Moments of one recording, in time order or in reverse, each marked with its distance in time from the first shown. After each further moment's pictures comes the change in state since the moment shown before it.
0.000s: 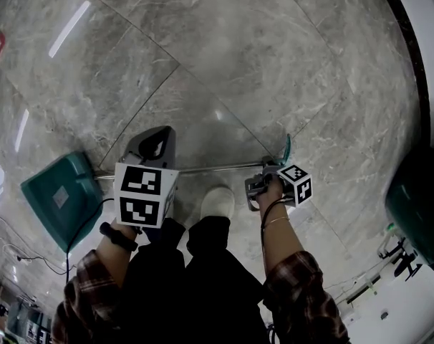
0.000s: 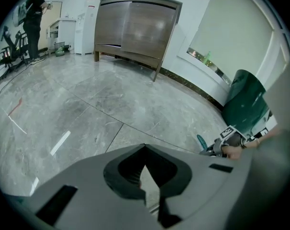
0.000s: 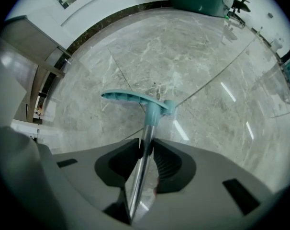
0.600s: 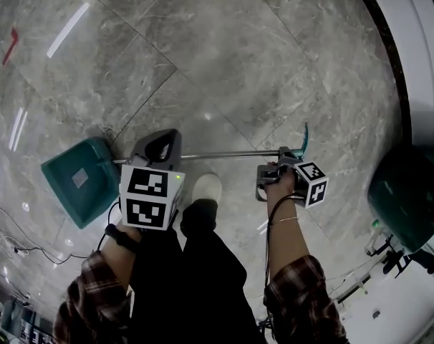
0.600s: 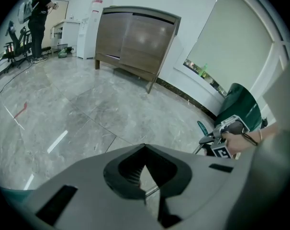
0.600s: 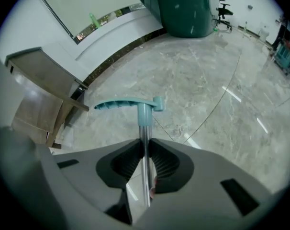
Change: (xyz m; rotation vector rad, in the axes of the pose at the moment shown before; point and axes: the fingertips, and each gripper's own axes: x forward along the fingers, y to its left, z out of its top) left arm -0.086 -0.048 0.054 -0.054 -0.039 -0.037; right arm -0.147 0.081 0.066 0.098 -0.218 0.110
